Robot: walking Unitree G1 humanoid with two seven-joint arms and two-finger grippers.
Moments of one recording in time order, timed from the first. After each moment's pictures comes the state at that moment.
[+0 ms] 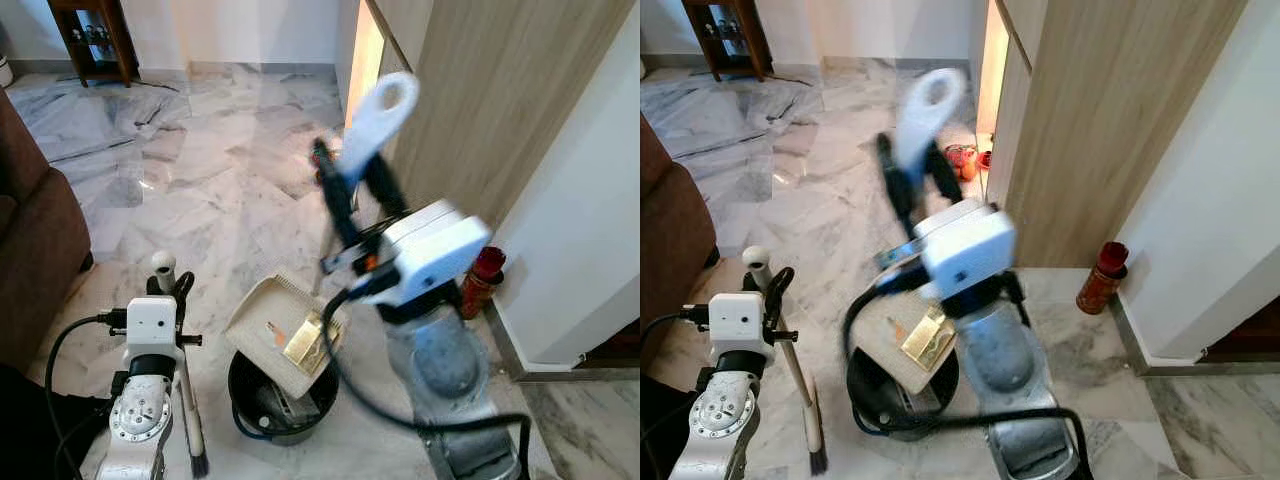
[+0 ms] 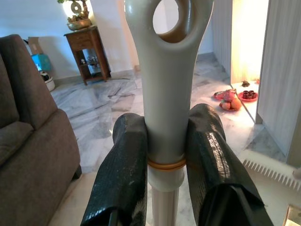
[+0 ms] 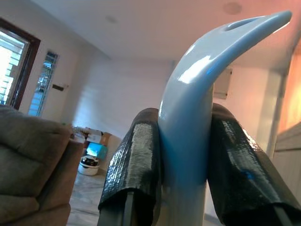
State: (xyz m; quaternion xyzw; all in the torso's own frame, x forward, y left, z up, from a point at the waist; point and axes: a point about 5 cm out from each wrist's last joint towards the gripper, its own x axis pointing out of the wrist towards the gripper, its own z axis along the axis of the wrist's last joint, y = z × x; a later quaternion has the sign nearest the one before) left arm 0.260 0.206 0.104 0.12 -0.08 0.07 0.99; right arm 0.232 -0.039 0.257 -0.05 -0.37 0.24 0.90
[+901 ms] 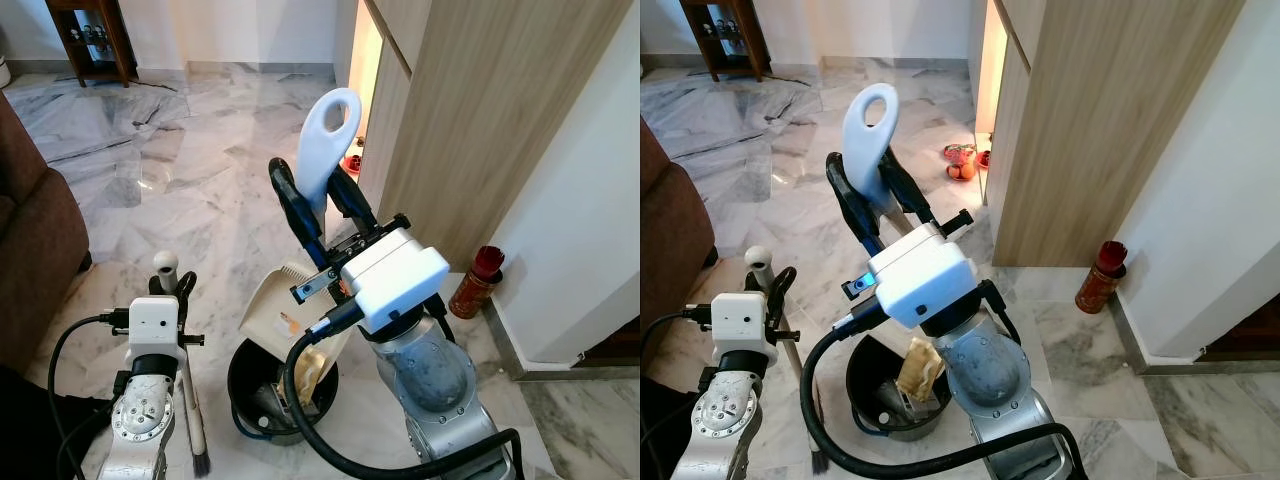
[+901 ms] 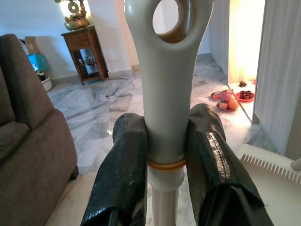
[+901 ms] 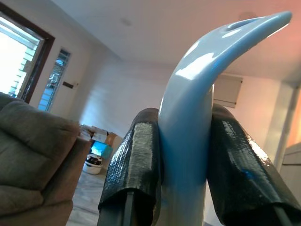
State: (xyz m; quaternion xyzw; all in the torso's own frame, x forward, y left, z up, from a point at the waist) left arm 0.260 0.203 0.103 0.11 -0.08 0.07 0.99; right arm 0.226 -0.031 0.256 -0.07 -0.38 0.26 0.88
